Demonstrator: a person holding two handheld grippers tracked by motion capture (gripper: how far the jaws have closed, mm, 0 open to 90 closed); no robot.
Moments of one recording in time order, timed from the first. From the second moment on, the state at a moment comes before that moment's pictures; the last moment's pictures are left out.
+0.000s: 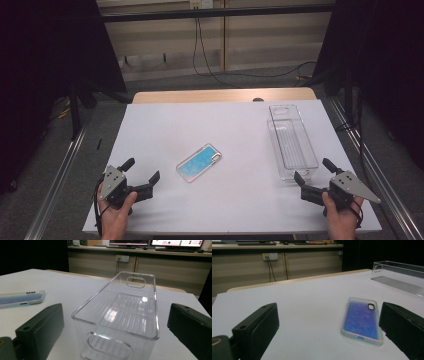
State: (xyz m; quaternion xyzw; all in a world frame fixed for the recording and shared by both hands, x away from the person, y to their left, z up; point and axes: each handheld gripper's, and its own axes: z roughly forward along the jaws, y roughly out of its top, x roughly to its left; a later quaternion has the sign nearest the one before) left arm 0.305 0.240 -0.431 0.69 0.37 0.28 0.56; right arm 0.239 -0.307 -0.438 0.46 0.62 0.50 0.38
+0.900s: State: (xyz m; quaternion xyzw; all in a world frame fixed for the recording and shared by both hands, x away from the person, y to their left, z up) left arm 0.321 0.208 -0.425 0.72 0.31 0.21 0.58; right arm 0.233 -0.314 -0.437 0.47 0.61 0.51 0.39
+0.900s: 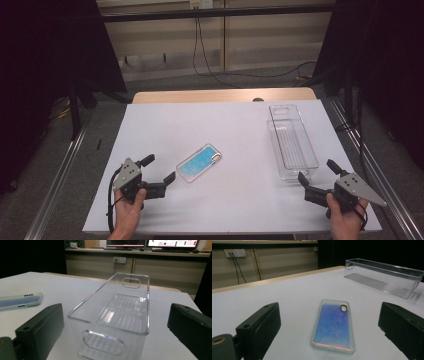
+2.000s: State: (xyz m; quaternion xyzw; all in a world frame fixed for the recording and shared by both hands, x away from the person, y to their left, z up) left arm 0.354 0.167 -0.419 0.73 0.27 0.21 0.59; right arm 0.234 -0.312 -0.437 0.47 0.61 0.51 0.39
